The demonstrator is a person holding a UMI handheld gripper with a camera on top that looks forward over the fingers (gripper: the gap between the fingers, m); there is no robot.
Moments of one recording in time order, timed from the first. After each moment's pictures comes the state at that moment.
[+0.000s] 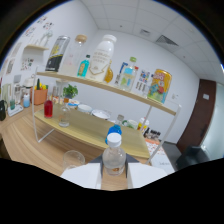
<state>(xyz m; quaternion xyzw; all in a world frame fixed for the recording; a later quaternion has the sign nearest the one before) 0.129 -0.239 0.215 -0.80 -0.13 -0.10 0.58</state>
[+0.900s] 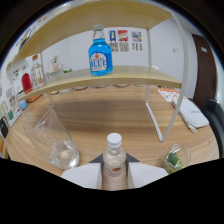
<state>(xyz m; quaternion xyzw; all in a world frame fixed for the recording) 0.146 -0.214 0.023 -0.89 -0.02 0.04 0.45</state>
